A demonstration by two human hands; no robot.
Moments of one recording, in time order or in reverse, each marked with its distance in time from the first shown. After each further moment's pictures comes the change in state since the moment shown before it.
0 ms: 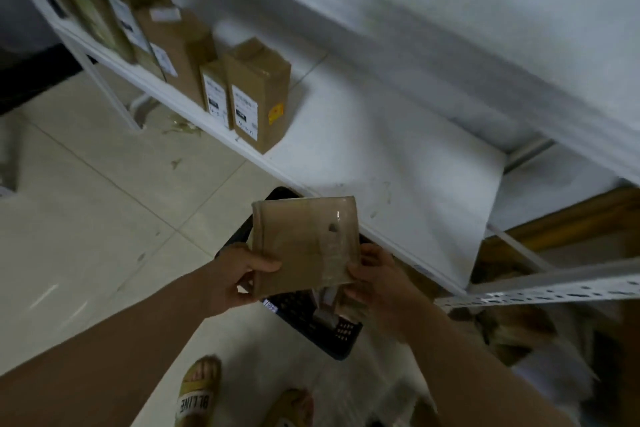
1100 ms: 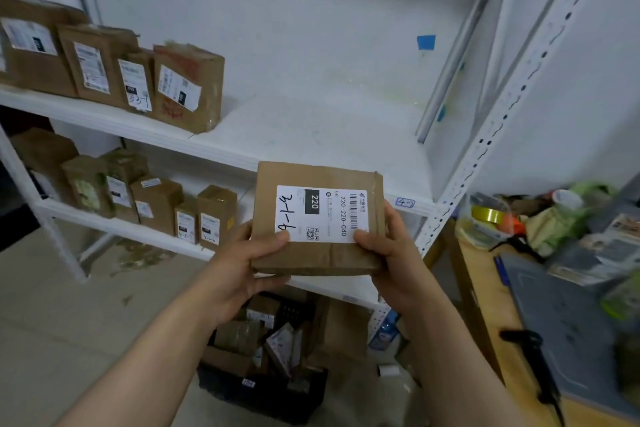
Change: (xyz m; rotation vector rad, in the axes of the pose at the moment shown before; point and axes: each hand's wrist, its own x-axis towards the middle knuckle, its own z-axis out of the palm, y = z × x) left_hand -0.368 0.018 0.041 0.052 -0.491 0.691; right_hand -0.384 -0.042 0.029 0.209 -0.091 -0.866
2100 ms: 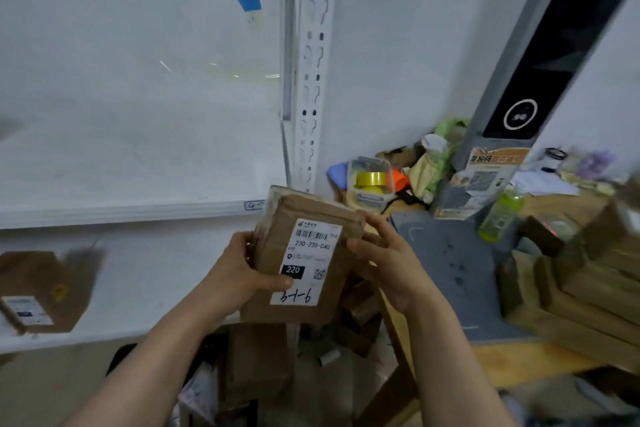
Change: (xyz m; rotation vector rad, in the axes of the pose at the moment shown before) left_hand 0.186 -0.101 0.219 0.691 -0.191 -0.067; right_hand -0.025 -0.052 -0.272 -0.088 0.453 0.026
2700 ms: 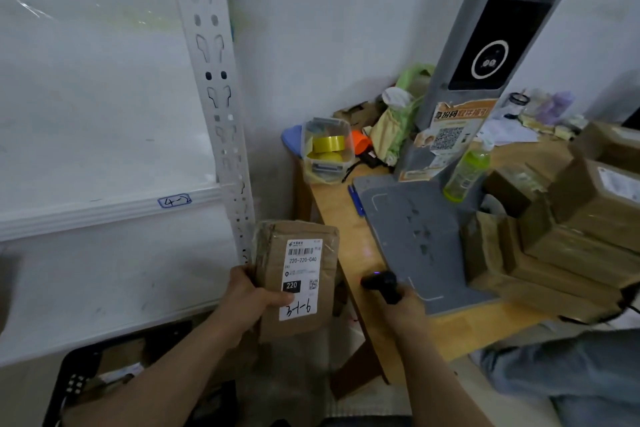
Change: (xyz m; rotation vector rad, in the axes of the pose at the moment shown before) left_hand 0.111 -0.085 0.116 0.009 -0.100 -0.318; right_hand 0.039 0.170 -0.166 -0.675 0.666 0.570
